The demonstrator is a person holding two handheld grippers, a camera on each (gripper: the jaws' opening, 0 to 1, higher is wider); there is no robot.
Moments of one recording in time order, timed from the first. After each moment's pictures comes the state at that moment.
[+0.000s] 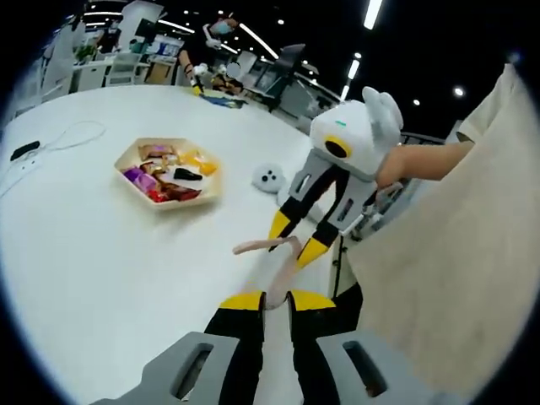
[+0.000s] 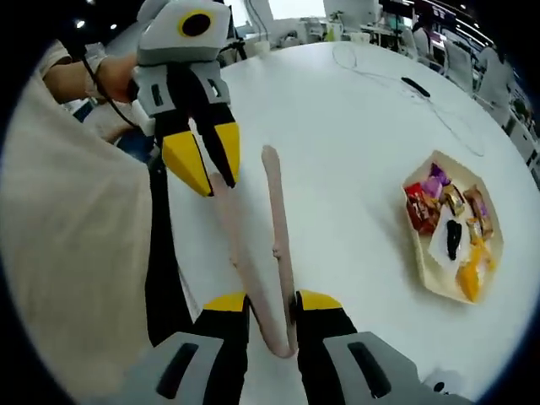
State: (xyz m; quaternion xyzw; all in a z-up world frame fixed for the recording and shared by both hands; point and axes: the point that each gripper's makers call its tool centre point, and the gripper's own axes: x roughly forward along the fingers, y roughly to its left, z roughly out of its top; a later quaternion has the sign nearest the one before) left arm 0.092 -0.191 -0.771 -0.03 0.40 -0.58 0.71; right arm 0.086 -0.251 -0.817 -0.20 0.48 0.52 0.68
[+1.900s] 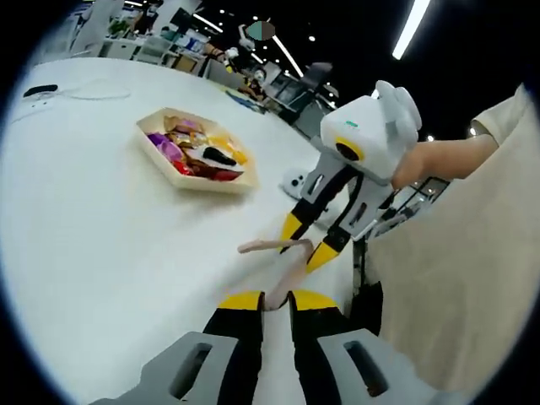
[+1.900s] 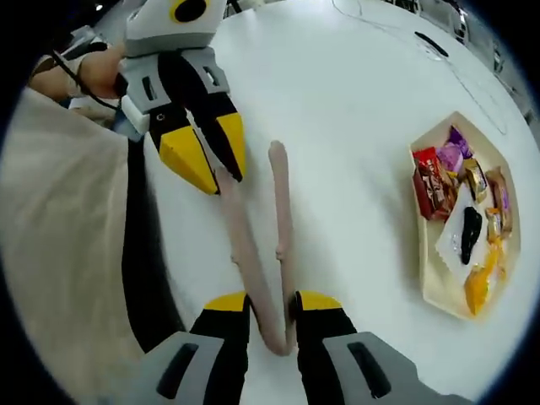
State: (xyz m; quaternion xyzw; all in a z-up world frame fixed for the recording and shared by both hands) left arm 0.120 -0.204 -0.821 -0.12 0.41 -0.54 0.72; right arm 0.106 -0.271 -0.856 -0.25 0.56 0.50 0.61
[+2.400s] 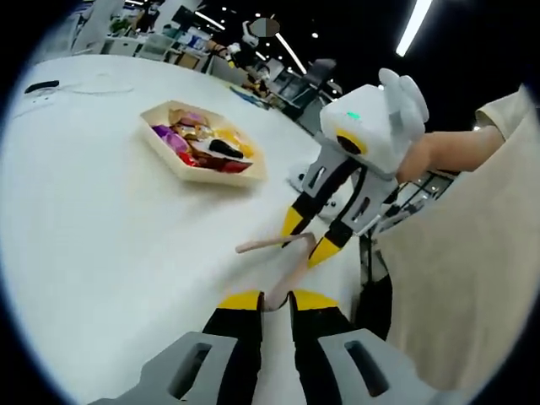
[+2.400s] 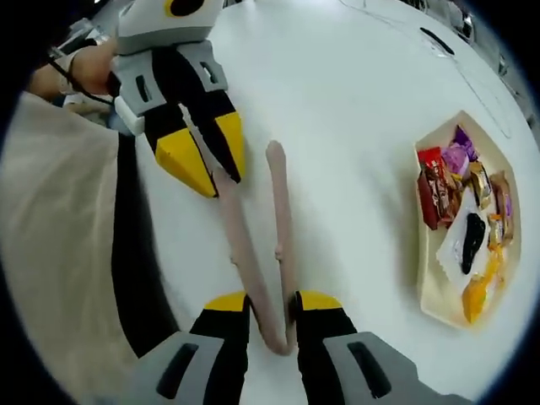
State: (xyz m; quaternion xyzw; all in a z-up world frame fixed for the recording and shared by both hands) left arm 0.121 -0.204 -0.835 -0.11 0.42 -0.54 0.72; right arm 0.110 -0.272 -0.866 -0.27 0.58 0.49 0.59
